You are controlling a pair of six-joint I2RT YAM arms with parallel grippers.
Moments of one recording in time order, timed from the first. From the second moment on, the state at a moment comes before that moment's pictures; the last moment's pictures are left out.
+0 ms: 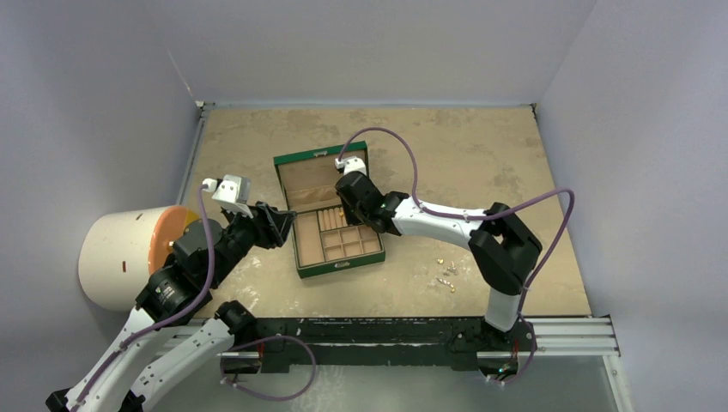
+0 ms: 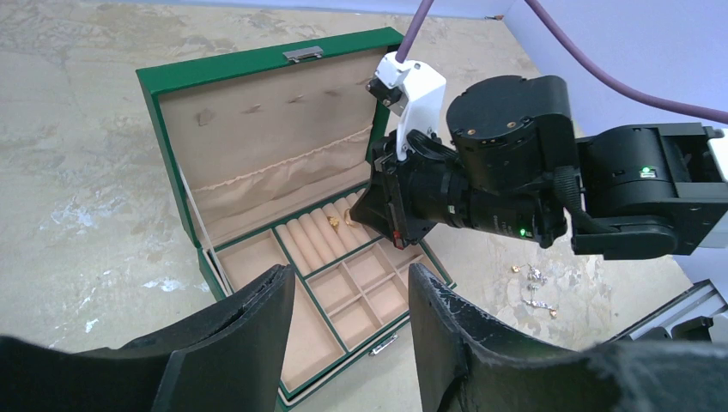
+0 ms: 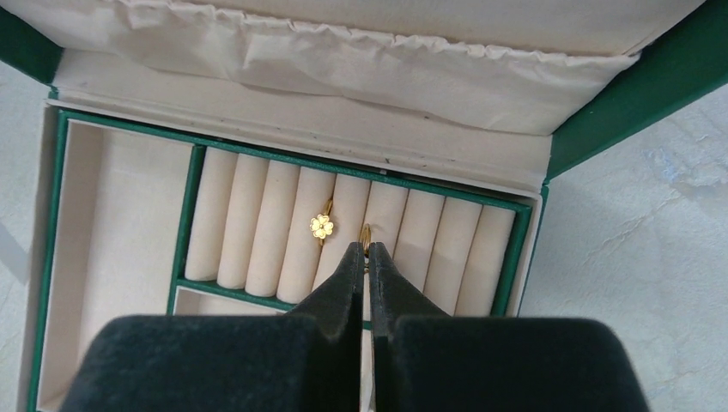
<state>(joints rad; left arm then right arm) -0.68 0.50 0.85 -0.55 -0.22 -0.38 0.92 1.82 1.26 -0.23 0.33 0.43</state>
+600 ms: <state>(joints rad) -0.68 0.50 0.85 -0.55 -0.22 -0.38 0.92 1.87 1.26 -0.17 0.32 0.46</state>
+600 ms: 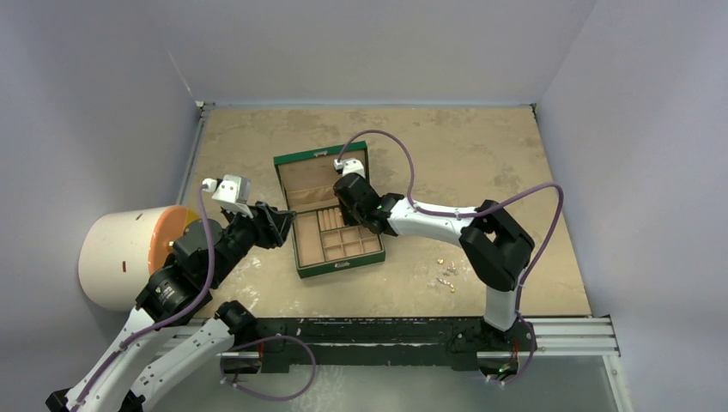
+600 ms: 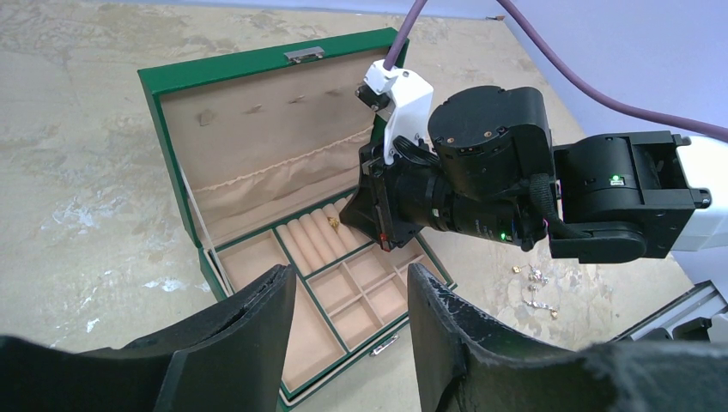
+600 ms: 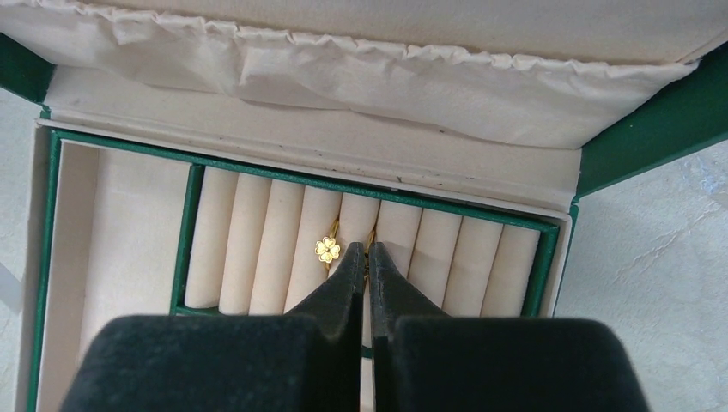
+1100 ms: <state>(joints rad) -0.68 0.50 0.85 -0.55 -0.23 -0.38 0.92 1.79 1.25 -0.21 0.32 0.48</state>
